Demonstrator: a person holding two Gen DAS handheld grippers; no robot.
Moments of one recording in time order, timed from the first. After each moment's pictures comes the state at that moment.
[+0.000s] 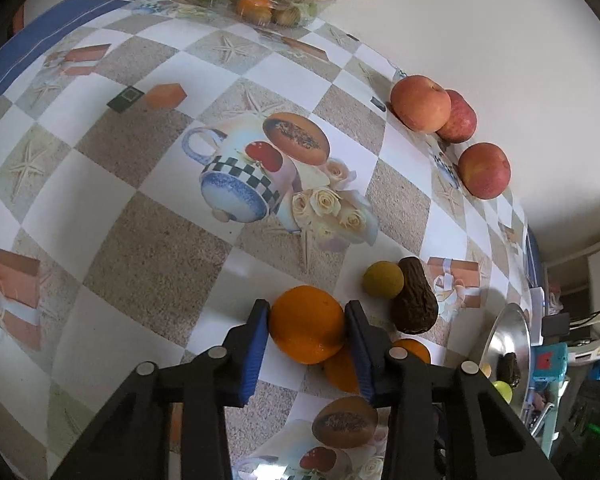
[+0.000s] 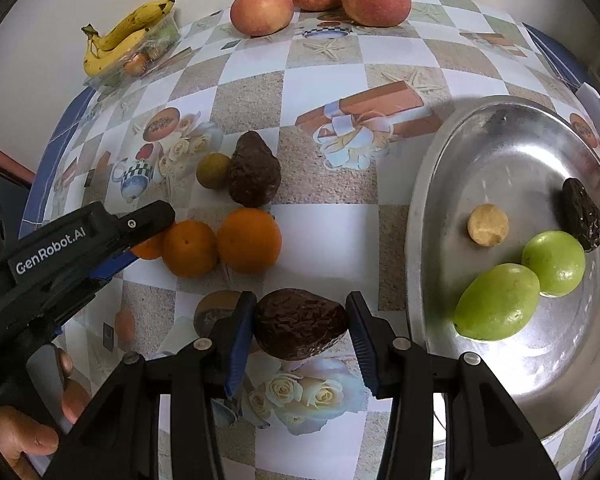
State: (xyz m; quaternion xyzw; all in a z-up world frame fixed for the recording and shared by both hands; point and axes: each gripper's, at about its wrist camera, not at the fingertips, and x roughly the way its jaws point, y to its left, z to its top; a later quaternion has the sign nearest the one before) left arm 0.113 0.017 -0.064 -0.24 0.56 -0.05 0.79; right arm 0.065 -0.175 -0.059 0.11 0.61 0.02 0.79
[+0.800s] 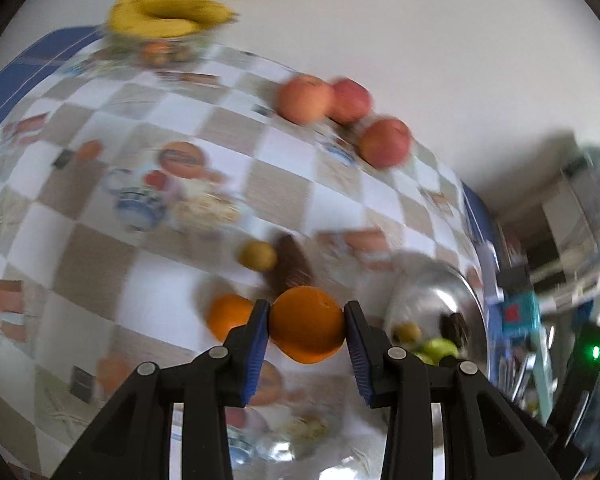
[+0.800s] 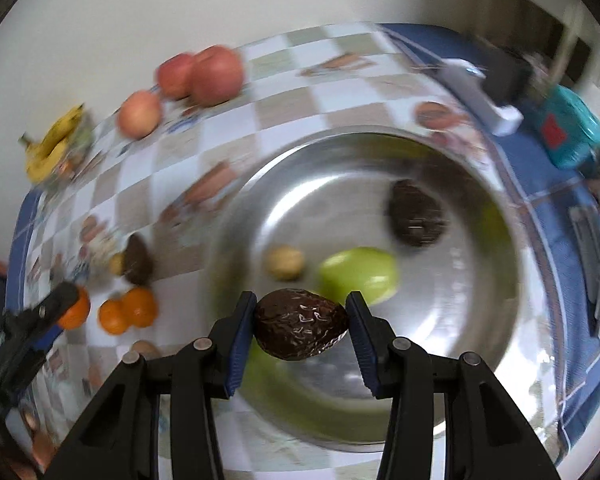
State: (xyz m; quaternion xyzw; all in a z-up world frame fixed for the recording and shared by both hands) left arm 0.087 -0.048 -0.002 -0.18 0.53 -0.16 0.81; right arm 0.035 -0.293 -0.010 0.18 0.55 -0.12 0.81
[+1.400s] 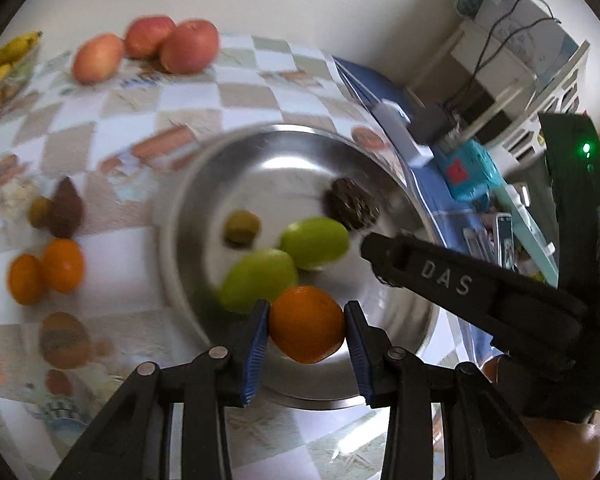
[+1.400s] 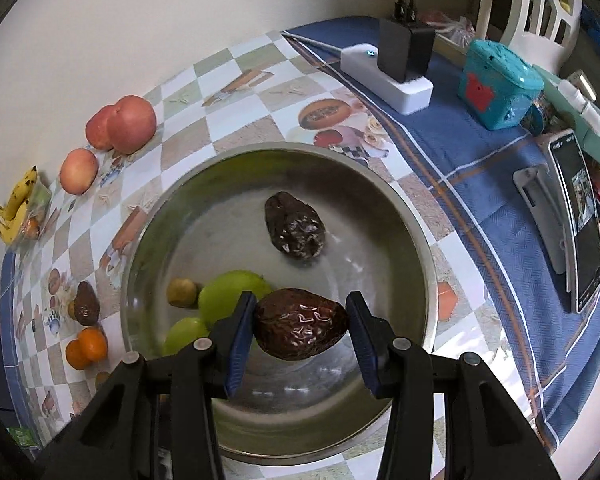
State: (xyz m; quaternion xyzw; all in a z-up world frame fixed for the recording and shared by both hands) left arm 0.028 -0.195 -0.013 -0.05 0.56 -0.32 0.76; right arm 0.007 -0.349 -0.015 0.23 0.53 -0.19 0.79
